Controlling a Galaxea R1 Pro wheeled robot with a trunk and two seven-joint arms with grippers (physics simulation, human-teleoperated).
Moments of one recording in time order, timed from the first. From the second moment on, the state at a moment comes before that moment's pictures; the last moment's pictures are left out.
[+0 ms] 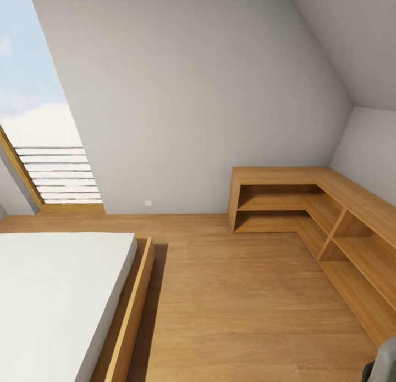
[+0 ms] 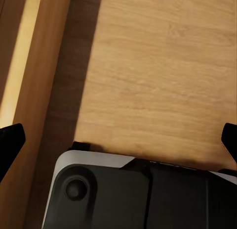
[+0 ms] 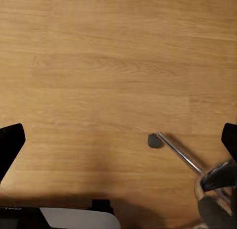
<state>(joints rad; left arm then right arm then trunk) 0.02 -0.05 0.05 -0.45 0.16 -0.27 -0.04 -0.25 0.00 0.47 0.02 -0.35 -0.64 -0.12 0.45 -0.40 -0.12</state>
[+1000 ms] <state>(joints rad) 0.02 -0.05 0.05 -0.45 0.16 -0.27 -0.04 -0.25 0.00 0.47 0.02 -0.35 -0.64 -0.12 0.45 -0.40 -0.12</state>
